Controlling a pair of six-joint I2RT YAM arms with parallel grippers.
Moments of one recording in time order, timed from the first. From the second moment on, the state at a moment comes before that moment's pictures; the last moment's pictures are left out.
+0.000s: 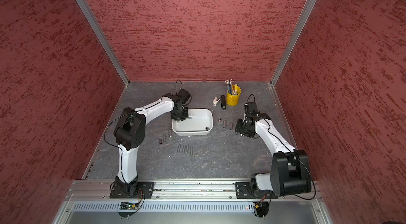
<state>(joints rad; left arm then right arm) -0.52 2.02 1.60 -0.90 -0.07 -0.62 0.09 1.36 0.92 -0.79 -0.18 0.46</state>
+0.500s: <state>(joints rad) -0.47 1.40 1.11 -0.93 -0.09 -0.67 0.09 1.36 0.92 -0.79 -0.20 0.46</state>
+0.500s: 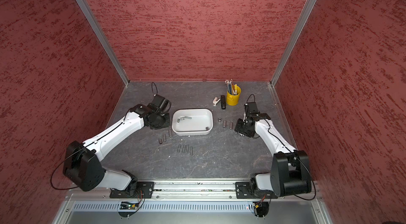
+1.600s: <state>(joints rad) -0.38 1.27 0.70 -0.81 -0.13 -0.78 0.09 1.34 0.91 -0.79 -0.20 0.46</state>
